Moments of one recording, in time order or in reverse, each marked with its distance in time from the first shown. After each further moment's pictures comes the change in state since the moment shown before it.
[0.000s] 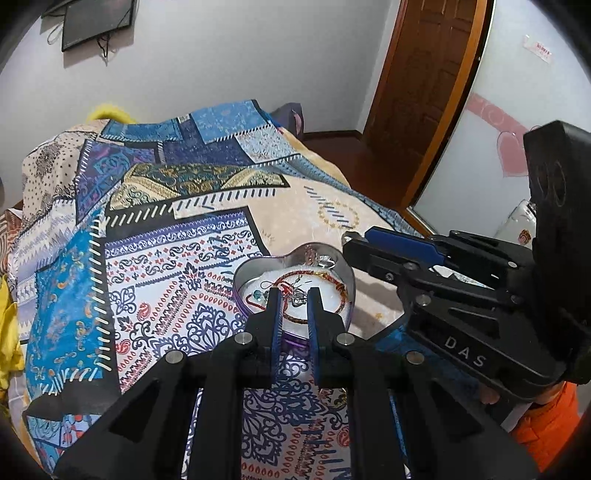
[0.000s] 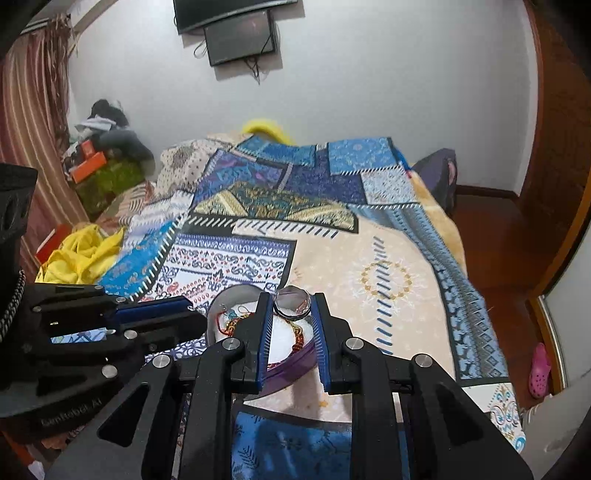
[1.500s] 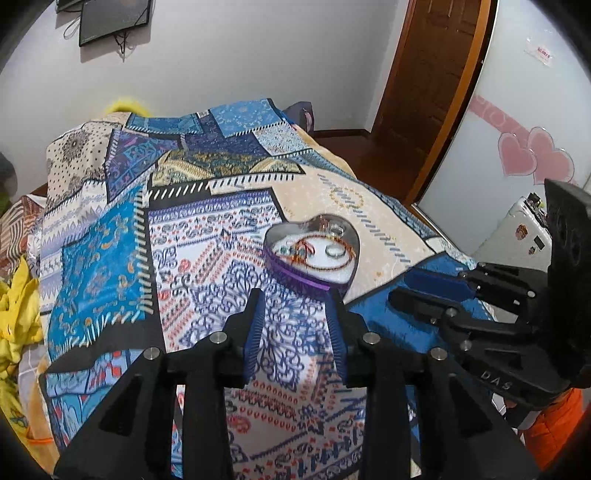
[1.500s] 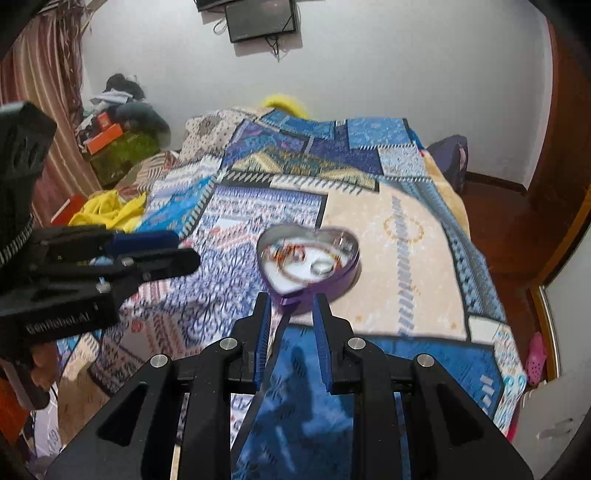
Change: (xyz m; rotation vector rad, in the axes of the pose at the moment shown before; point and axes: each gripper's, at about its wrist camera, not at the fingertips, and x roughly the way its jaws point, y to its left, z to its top) left arm -0.055 0.009 -0.033 -0.022 0.010 0.032; right arm -0.033 0.031 -0.036 -0.036 0.096 0.020
